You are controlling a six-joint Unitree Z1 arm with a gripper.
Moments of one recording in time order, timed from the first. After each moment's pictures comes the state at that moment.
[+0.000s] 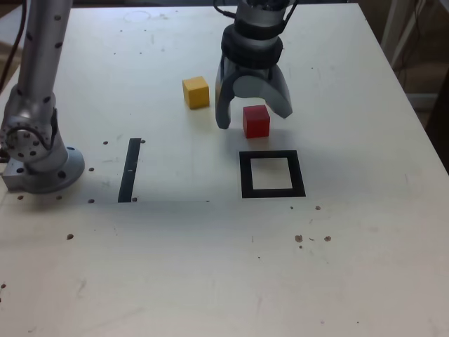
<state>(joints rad) 0.18 2.01 -1.43 1.14 0.11 0.16</state>
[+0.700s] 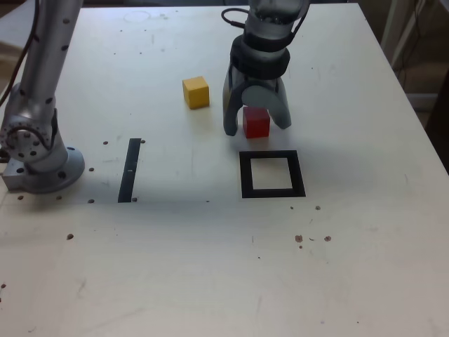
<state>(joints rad) 0.18 2.07 -1.45 1.11 0.12 0.15</state>
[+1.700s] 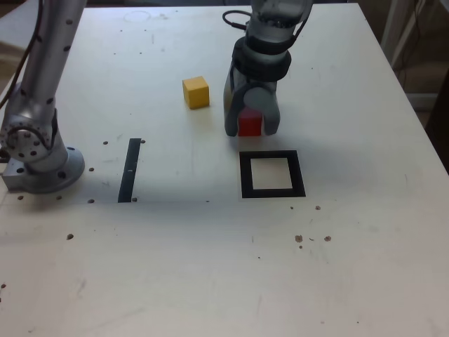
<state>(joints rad) 0.19 2.09 -1.45 1.10 0.14 0.13</state>
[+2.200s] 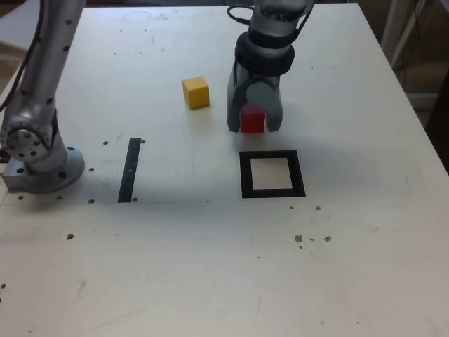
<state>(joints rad) 0.19 2.08 -1.50 1.15 0.13 0.18</state>
